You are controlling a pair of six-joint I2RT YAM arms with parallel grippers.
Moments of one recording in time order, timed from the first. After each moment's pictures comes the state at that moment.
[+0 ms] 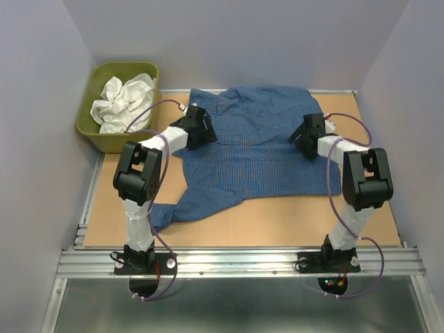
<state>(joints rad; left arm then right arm) -0.40 2.02 1.42 -0.27 -0.07 -0.66 0.10 1.85 1.14 -0.16 0.24 0.82</state>
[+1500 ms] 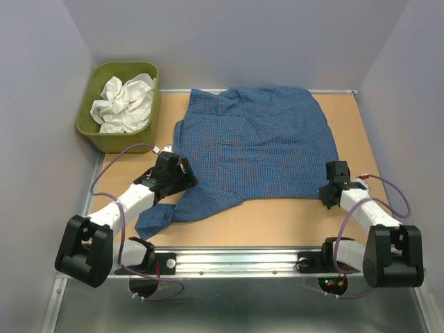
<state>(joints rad) -0.41 1.18 0.60 -0.26 -0.02 -0.69 -0.02 1.15 0.50 -0.50 0.34 1.20</state>
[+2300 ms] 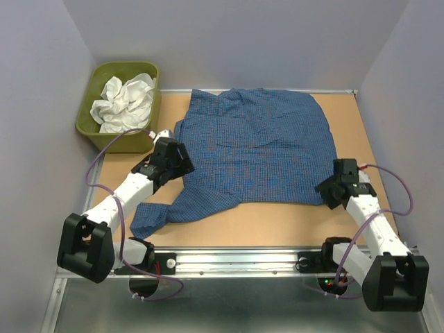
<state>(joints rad) -0.39 1.22 0.74 -0.35 -0.14 -0.67 -0.03 0.92 0.53 -0.70 0.23 1.01</state>
